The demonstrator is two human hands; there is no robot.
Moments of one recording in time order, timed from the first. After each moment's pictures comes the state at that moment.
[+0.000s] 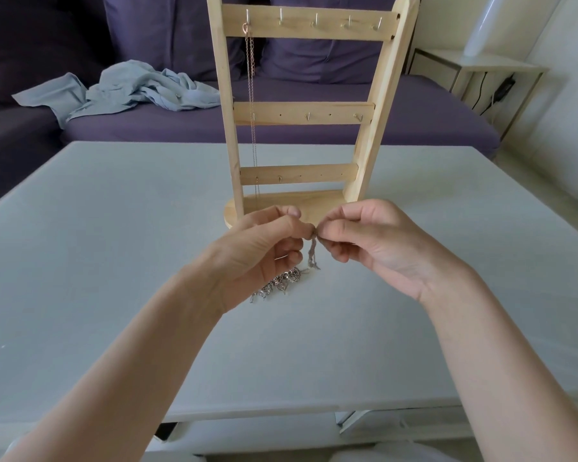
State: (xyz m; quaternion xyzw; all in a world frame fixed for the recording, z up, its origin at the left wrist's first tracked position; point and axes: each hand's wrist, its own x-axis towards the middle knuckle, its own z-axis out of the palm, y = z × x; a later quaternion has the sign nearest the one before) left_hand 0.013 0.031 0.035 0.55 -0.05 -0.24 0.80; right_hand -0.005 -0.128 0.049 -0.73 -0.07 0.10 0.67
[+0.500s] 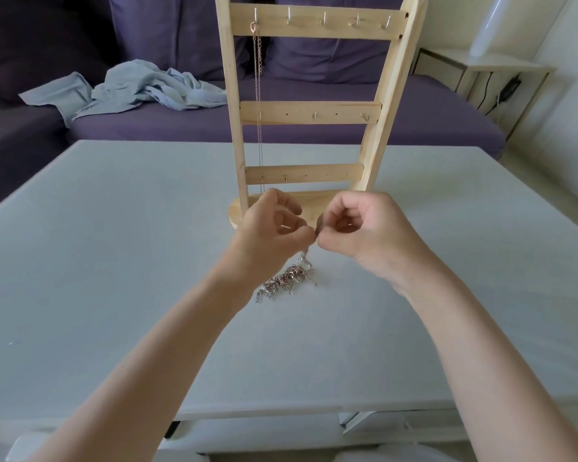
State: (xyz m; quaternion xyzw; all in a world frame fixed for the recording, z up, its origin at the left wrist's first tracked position) left_hand 0.013 0.024 0.028 0.75 -0.09 -0.02 0.65; right_hand 0.000 -0.115 0.043 -0.85 -0.07 -0.05 0.52
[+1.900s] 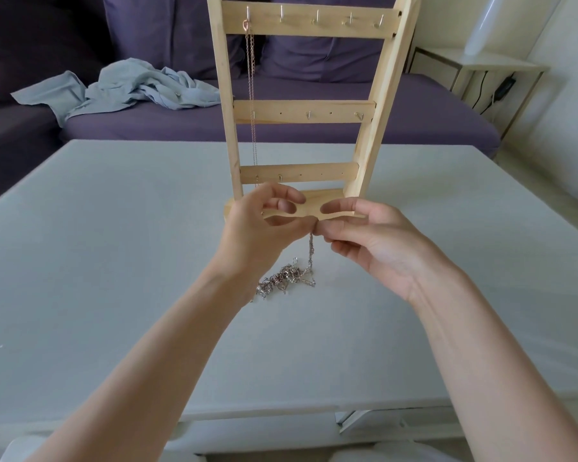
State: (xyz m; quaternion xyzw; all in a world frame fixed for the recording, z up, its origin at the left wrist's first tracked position) left_hand 0.013 0.022 0.031 0.73 -0.08 0.01 0.68; right_hand 0.001 -0.126 0.040 -0.66 0.05 0.08 0.75
